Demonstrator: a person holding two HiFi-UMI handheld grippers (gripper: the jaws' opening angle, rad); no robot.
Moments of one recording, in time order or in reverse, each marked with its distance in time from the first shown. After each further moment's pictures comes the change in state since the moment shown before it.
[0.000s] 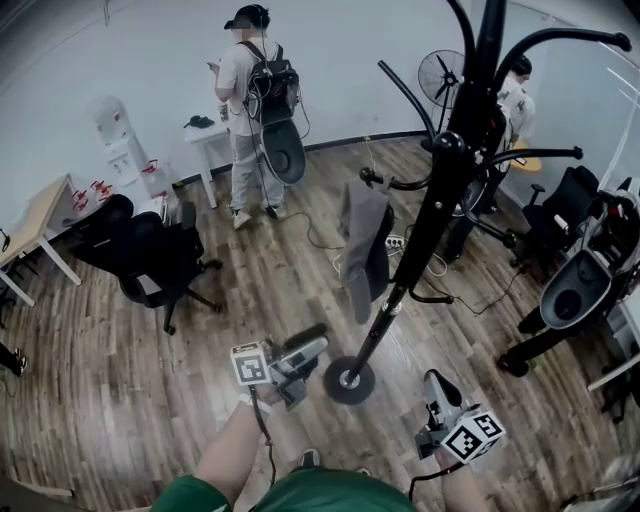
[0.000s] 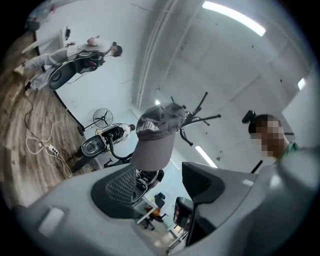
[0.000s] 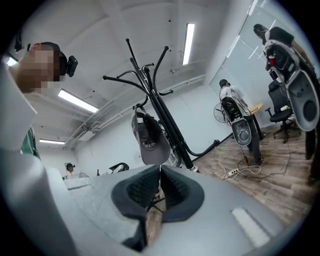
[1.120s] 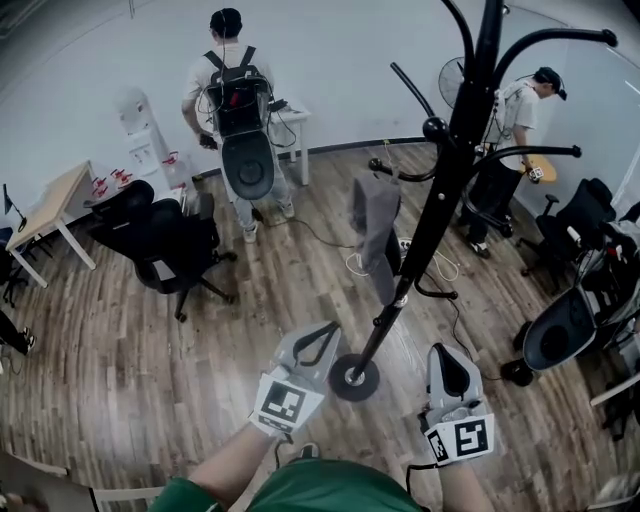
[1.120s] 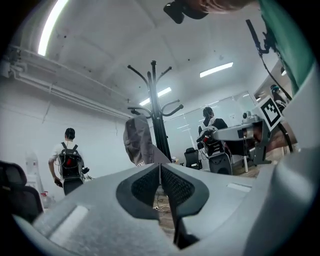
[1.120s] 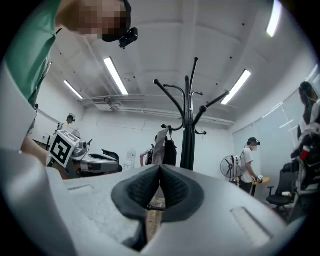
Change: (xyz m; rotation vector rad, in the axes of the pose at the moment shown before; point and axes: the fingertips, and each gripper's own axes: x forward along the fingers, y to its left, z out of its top) left arm 0.021 -0.110 0.005 1.172 0.131 0.600; right arm -0.002 0.081 0.079 -0.634 -0.180 -0.018
